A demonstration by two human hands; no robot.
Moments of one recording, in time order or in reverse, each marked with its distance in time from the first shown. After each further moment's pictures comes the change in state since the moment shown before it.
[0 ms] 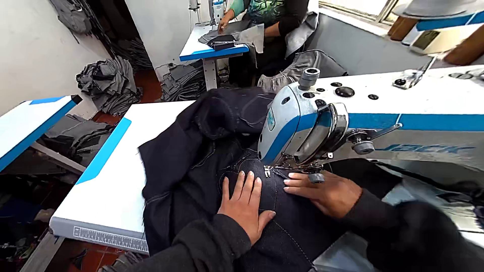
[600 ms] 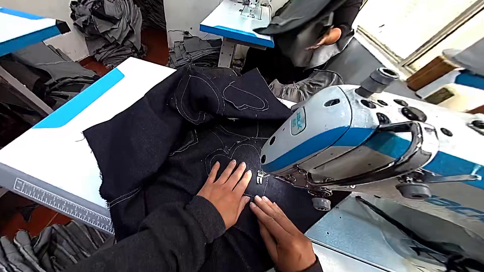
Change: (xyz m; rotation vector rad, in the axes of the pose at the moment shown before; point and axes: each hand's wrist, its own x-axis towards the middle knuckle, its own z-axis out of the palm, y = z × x) left_hand 0.022 -0.012 0.001 -0.042 0.186 0.021; right_hand 0.002 -0.083 0.037 0.019 0.183 0.314
